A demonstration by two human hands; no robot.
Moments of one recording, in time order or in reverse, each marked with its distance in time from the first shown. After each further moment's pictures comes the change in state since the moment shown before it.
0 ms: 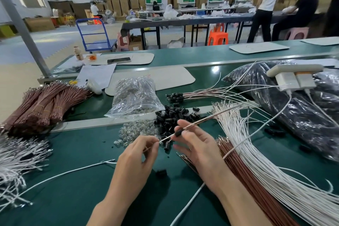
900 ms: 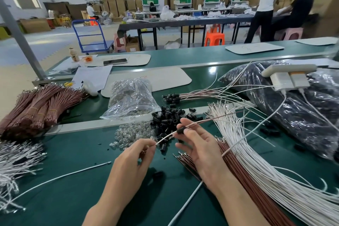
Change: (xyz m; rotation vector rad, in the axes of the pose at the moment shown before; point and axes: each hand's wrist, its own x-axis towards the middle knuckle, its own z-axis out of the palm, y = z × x) left_hand -0.003 -0.008 0.001 -0.020 -0.083 -0.004; right_hand 0.003 -0.004 -0.006 0.026 0.067 -0.021
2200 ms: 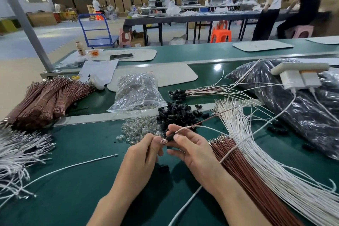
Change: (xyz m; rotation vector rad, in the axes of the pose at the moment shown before) left_hand 0.002 0.004 0.004 -0.141 -0.018 -0.109; right_hand -0.009 0.016 0.017 -0.024 -0.166 0.131
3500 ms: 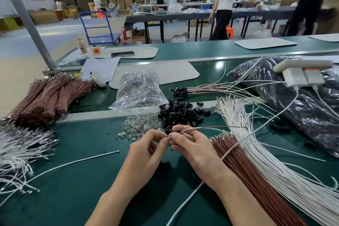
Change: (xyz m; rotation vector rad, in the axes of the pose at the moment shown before) left_hand 0.000 0.002 0.002 -0.099 -0.042 0.014; right_hand 0.003 0.007 -0.005 -0.041 0.010 -0.013
